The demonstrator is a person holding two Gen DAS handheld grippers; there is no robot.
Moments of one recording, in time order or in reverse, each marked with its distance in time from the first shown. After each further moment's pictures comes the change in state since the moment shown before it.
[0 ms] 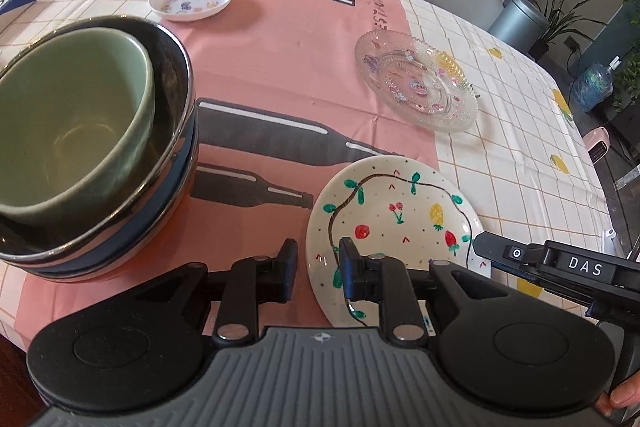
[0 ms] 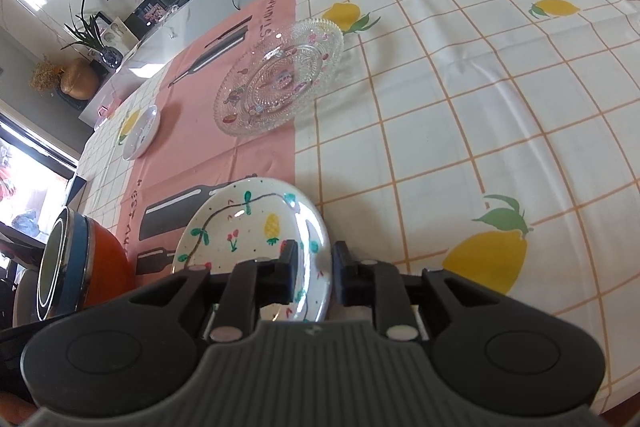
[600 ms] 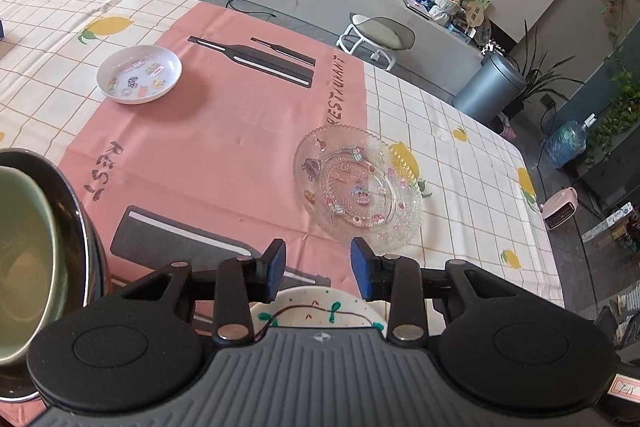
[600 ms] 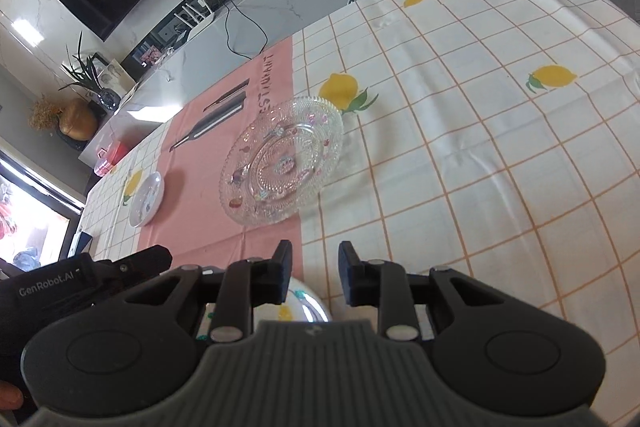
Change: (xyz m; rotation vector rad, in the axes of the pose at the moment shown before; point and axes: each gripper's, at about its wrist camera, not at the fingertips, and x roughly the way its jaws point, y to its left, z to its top) left arm 0.008 -0.029 0.074 -0.098 -0.108 -0.099; right arm -0.012 0.004 0.050 0.047 -0.105 -0.002
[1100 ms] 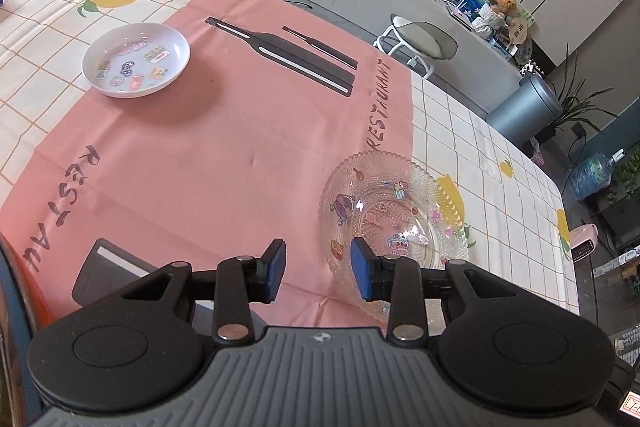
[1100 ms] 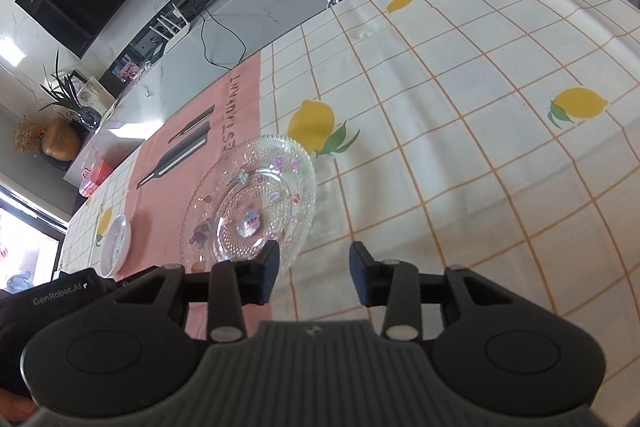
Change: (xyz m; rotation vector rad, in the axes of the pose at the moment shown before) left arm 0.063 0.017 0.029 -0.109 0.012 0.054; right arm 0.054 -0.017 0.046 0.047 -0.006 -0.041
